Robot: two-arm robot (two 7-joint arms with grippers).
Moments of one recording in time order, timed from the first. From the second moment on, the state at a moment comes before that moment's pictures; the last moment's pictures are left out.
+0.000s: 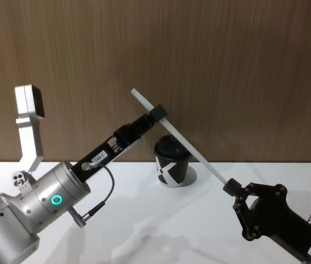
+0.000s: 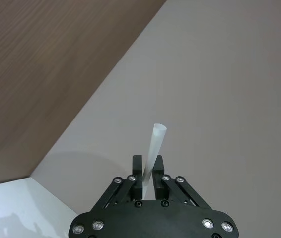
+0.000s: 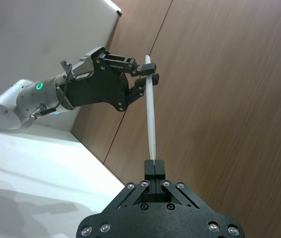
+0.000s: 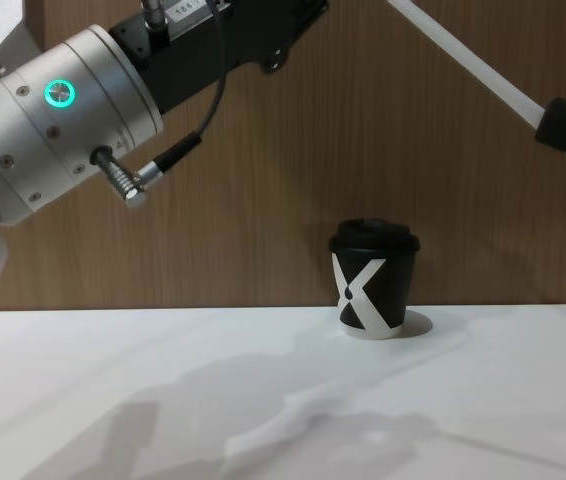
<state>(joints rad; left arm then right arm) -0.43 0.21 0.33 -1.46 -1.26 0.40 -0.75 0.11 0.51 -0.23 -1.57 0.44 -0.56 0.70</state>
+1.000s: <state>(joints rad) -0.43 0.21 0.33 -1.46 -1.26 0.40 -0.75 0.11 0.51 -0.23 -1.57 0.44 -0.56 0.70</state>
